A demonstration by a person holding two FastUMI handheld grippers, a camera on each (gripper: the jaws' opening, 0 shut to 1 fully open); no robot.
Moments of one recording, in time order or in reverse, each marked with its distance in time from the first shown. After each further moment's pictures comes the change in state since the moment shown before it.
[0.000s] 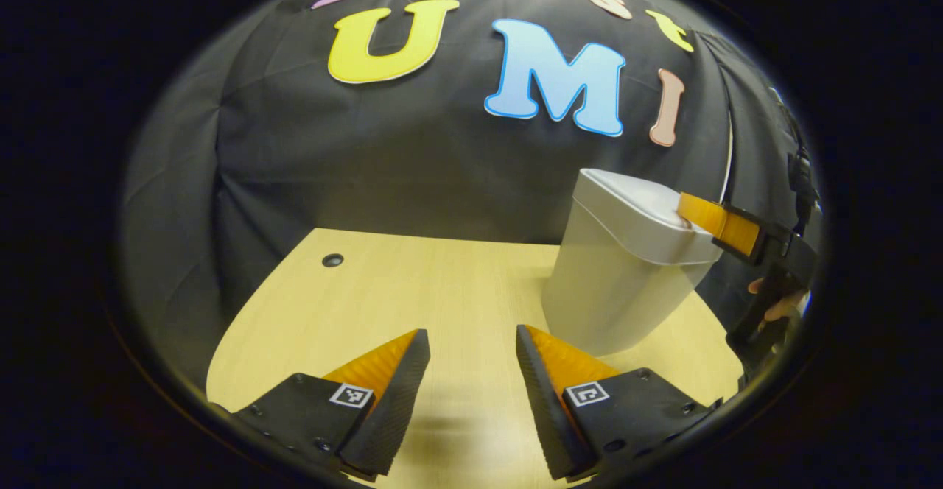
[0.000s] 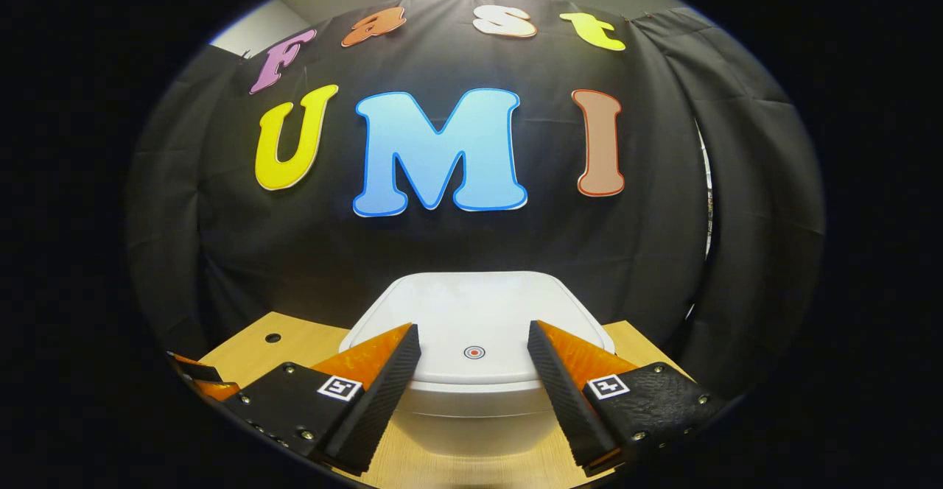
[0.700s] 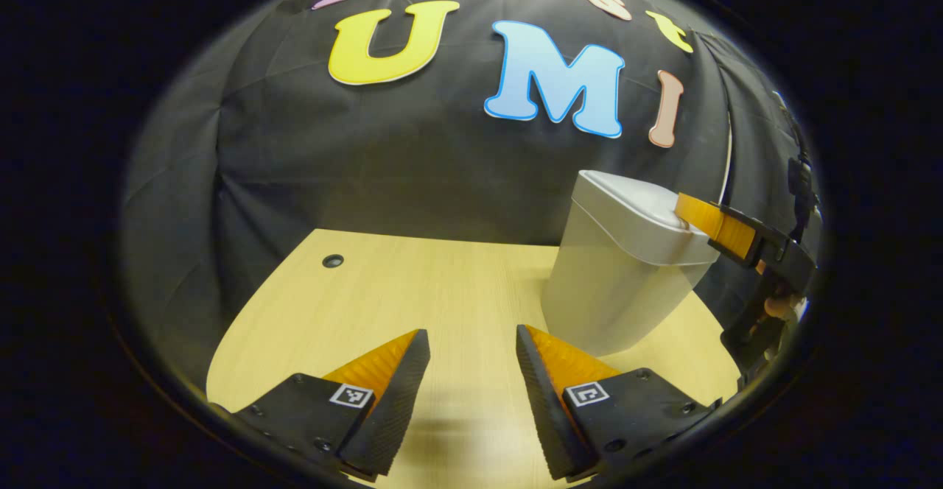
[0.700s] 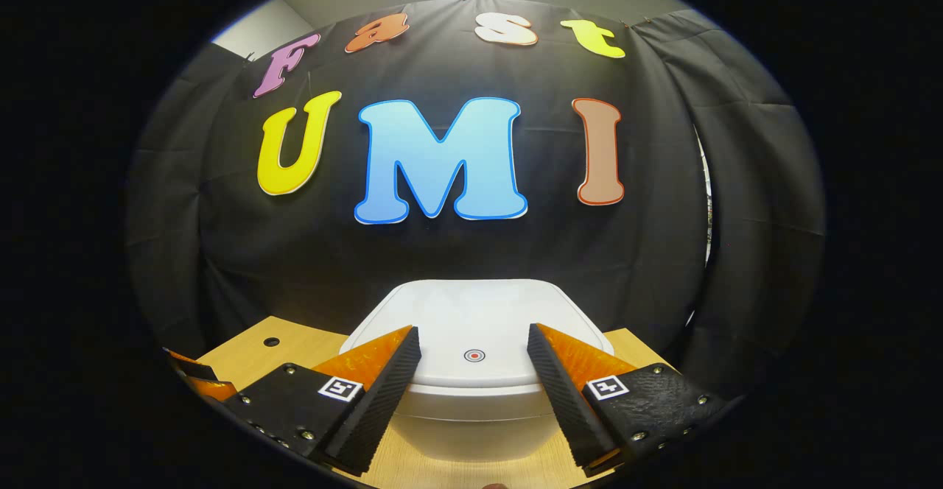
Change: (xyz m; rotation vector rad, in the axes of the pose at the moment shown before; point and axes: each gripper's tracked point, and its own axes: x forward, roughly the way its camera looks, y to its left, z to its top) left arm -0.004 0.000 0.003 0.002 -0.010 0.000; right arm 0.000 0.000 0.004 -0.004 -0.033 0.005
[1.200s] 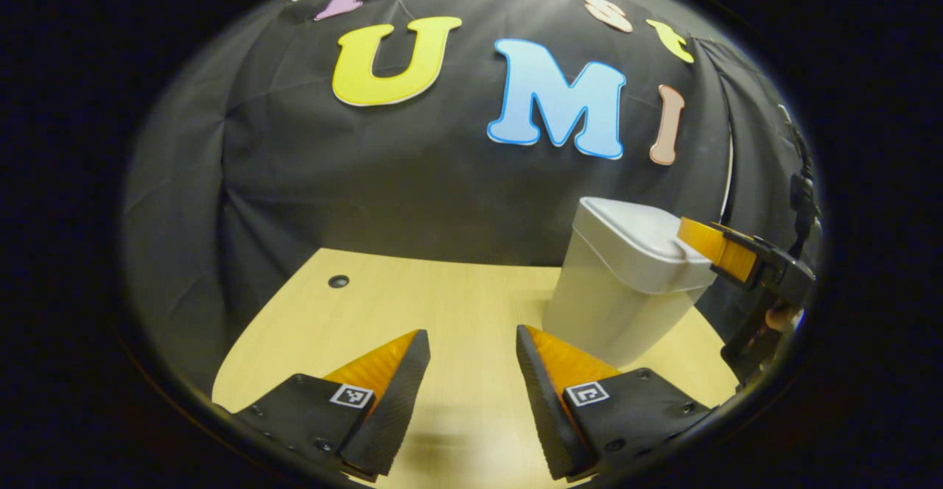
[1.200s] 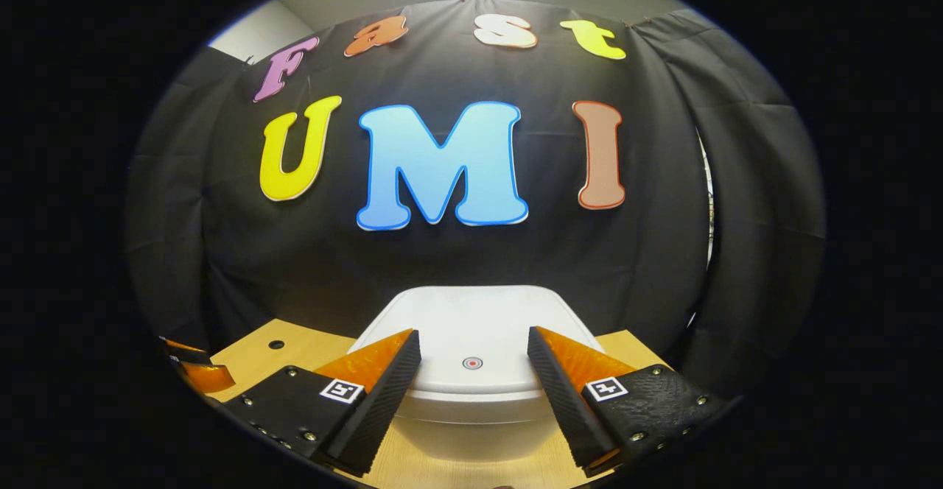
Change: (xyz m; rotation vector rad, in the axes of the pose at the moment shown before) left arm -0.014 0.002 0.048 -0.001 -0.106 0.016; right arm -0.013 -0.003 0.030 0.003 -0.045 0.006
